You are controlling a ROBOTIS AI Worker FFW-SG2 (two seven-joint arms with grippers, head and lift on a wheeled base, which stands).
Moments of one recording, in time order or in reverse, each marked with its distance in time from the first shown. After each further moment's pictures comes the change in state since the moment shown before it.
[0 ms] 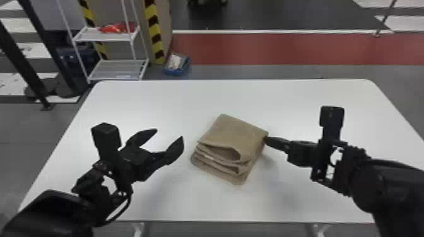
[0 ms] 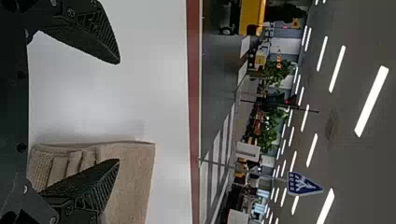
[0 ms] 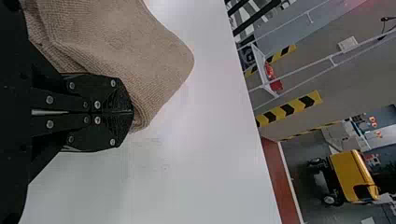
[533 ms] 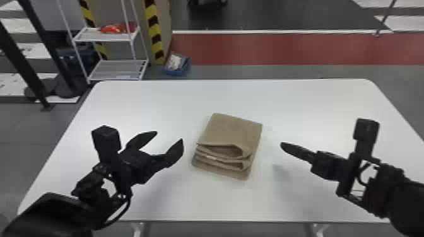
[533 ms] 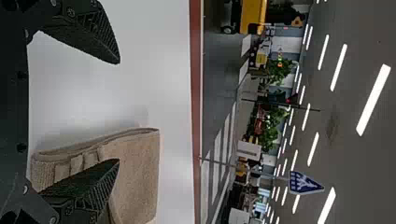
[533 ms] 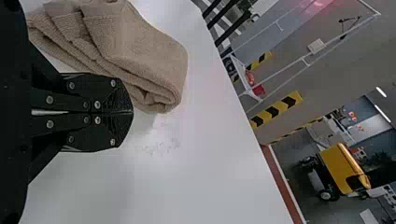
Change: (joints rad) left arm 0.006 0.004 -0.006 0.015 0.000 -0.019 -0.005; right arm 0.164 -0.030 -0.187 -0.111 -0.120 0.003 0.134
